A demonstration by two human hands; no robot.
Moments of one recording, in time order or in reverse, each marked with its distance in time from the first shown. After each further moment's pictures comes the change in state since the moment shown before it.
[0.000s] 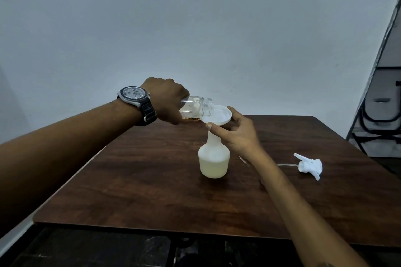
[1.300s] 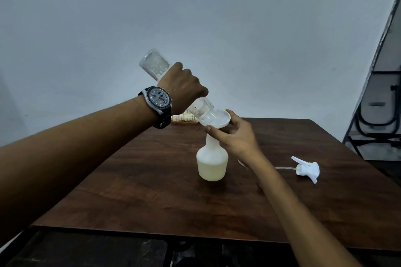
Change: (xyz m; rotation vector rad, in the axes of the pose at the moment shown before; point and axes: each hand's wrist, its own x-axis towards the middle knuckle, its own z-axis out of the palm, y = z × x) left_hand 0.012 0.026 -0.023 0.496 0.220 0.210; right_hand 0.004 0.004 0.000 -0.002 0.016 0.009
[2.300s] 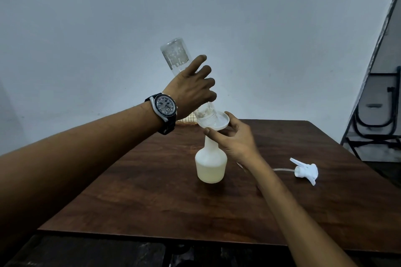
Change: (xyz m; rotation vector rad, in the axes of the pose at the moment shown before) left_hand 0.009 0.013 0.013 0.206 0.379 0.133; right_hand -0.002 0.000 0.002 0.032 0.020 0.025
